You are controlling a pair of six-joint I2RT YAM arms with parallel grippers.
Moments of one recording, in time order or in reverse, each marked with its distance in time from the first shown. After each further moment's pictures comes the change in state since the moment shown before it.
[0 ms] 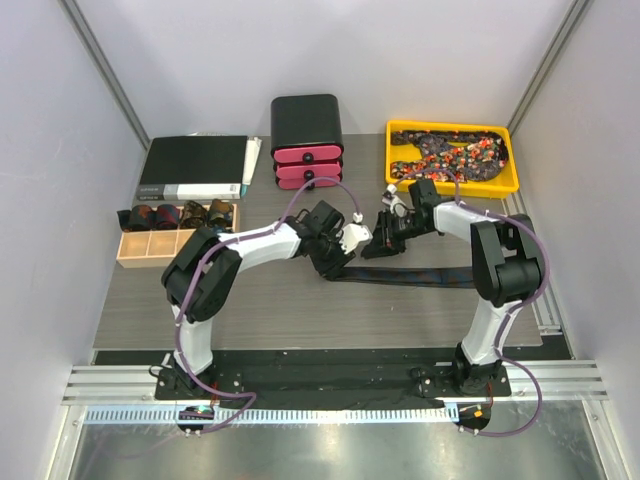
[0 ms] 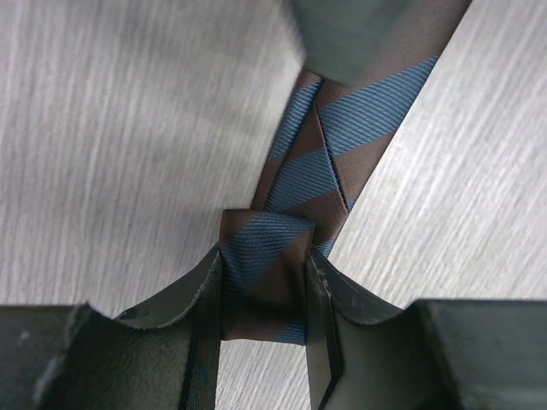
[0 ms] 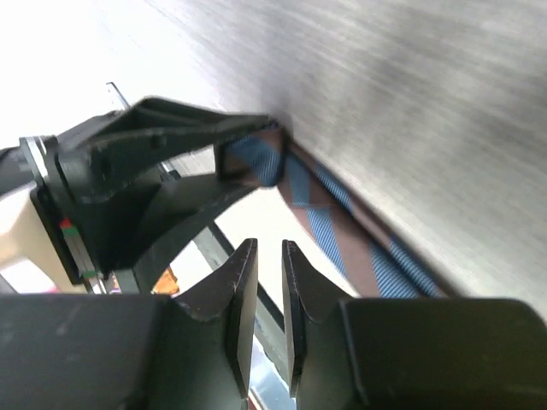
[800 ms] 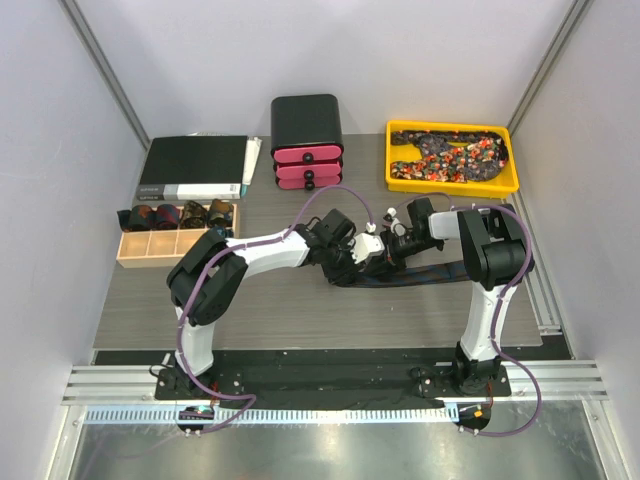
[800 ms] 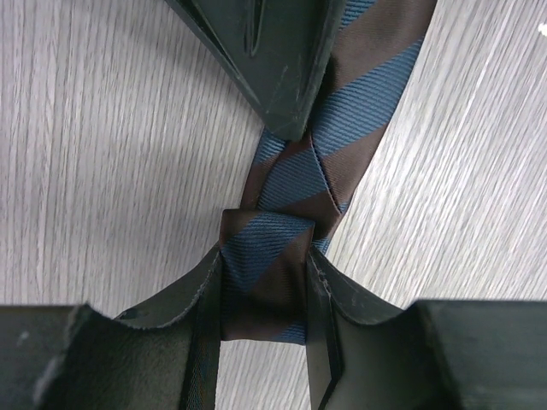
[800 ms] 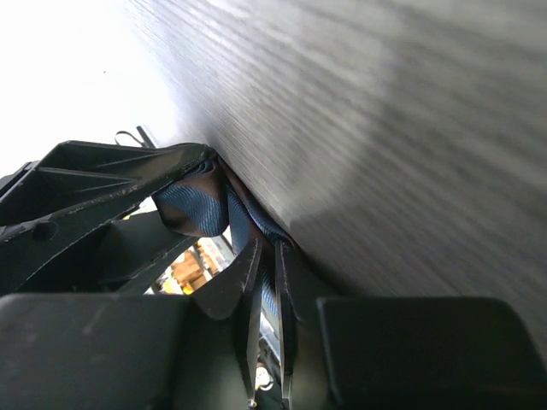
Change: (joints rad) left arm -0.081 0.012 -0.001 0.047 -0.015 0.001; right arm -0.021 0.135 -0.081 0.026 -0.033 0.003
